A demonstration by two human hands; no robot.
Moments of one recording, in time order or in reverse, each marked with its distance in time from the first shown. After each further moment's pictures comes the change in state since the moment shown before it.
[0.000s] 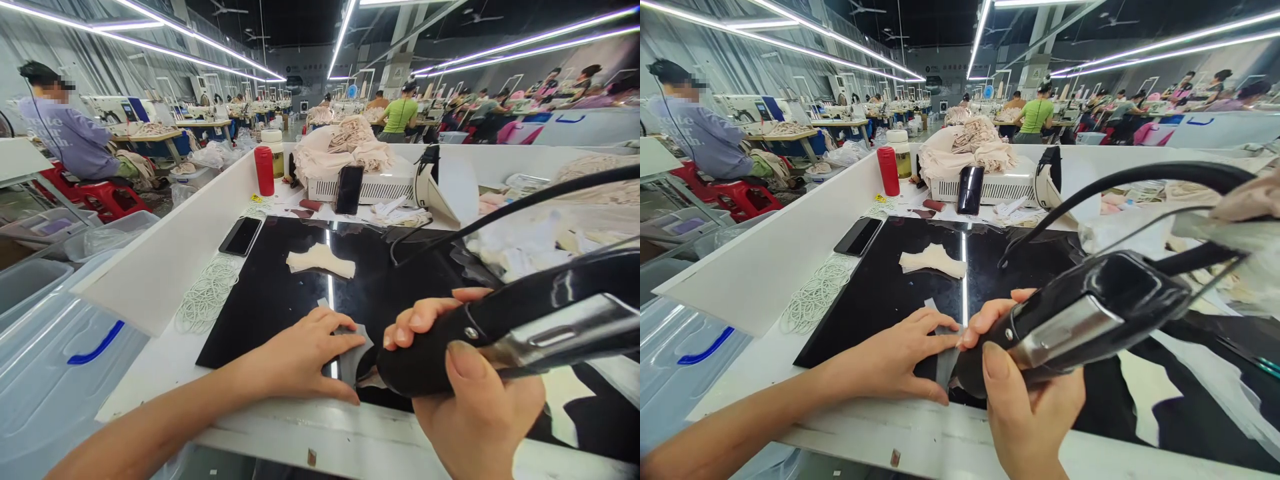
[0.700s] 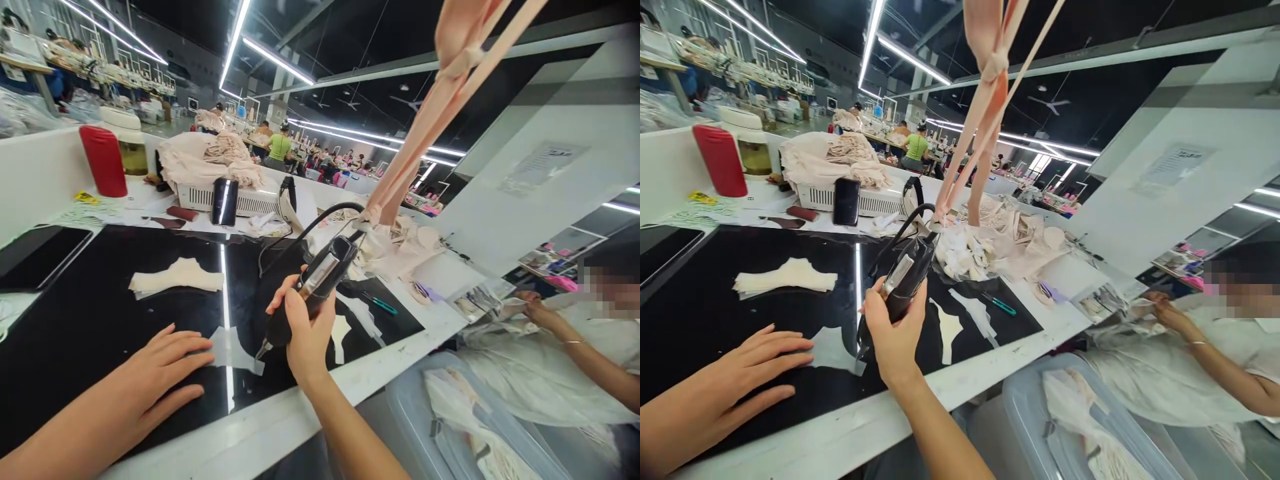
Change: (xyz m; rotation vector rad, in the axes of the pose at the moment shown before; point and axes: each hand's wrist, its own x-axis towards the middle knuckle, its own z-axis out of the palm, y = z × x) left_hand -0.001 -0.058 0.008 0.254 0.185 0.250; right_hand 0.037 0.009 -0.028 -0.182 0.105 -0.117
